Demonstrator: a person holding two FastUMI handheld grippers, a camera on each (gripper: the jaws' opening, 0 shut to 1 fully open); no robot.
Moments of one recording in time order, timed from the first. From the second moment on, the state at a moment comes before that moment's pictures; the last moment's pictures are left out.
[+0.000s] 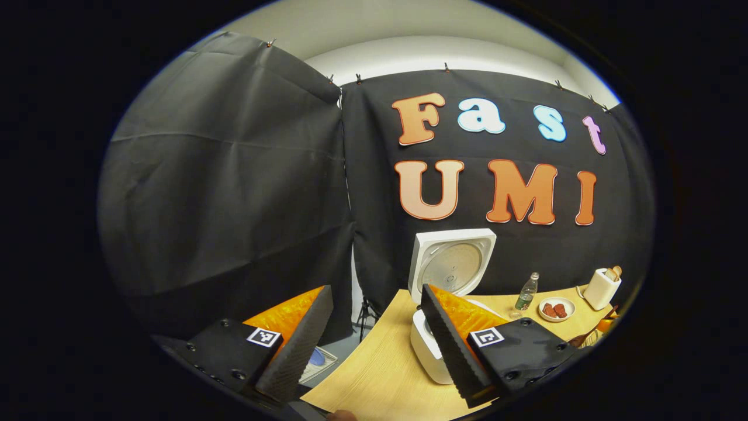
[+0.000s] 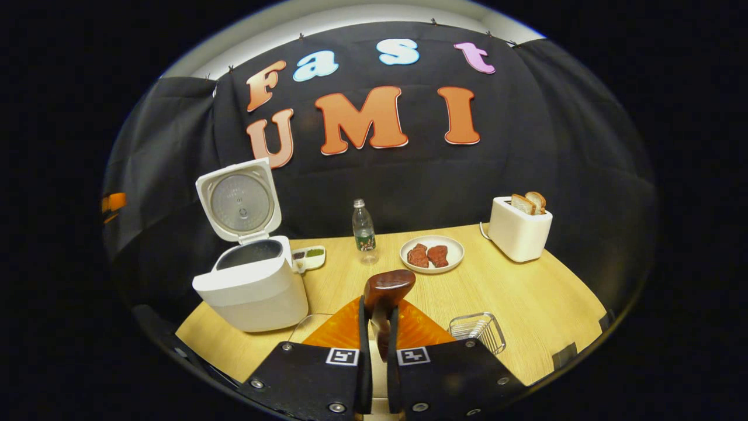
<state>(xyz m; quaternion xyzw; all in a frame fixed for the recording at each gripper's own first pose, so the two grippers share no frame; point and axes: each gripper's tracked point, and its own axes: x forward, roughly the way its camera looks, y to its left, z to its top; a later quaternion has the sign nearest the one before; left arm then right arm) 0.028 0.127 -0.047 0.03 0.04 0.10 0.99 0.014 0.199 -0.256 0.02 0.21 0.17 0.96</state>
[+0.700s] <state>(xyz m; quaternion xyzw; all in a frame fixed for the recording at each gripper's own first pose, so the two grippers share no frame) 0.029 0.126 -0.077 0.02 0.07 0.10 0.99 0.004 0.223 -0.306 -0.06 0.22 0.17 0.96</state>
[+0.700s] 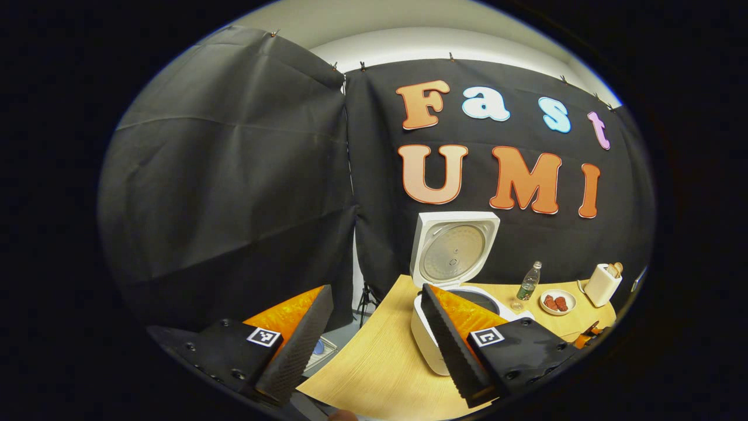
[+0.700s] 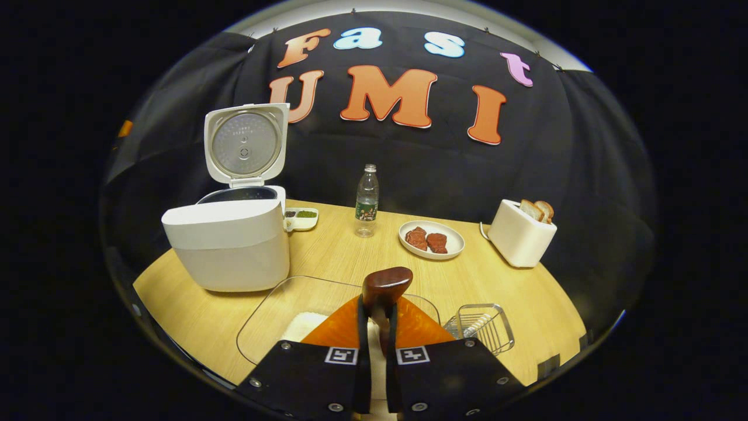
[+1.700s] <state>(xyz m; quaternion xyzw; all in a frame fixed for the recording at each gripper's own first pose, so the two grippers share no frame) 0.041 0.104 -0.073 0.01 0.07 0.07 1.00 0.001 0.222 -0.343 0.44 0.36 0.09 0.81</state>
